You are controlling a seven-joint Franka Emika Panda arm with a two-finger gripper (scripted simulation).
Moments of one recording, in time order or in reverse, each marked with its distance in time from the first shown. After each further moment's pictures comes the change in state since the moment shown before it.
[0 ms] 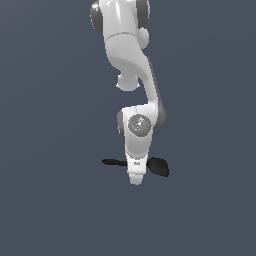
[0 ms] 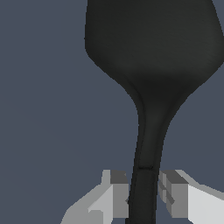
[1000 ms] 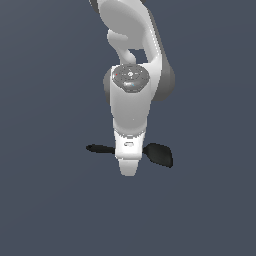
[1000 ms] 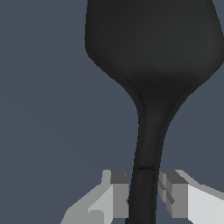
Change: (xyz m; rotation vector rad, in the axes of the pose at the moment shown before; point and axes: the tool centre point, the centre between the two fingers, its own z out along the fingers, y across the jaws) arm -0.027 0.020 -0.158 -0.004 0.001 0.000
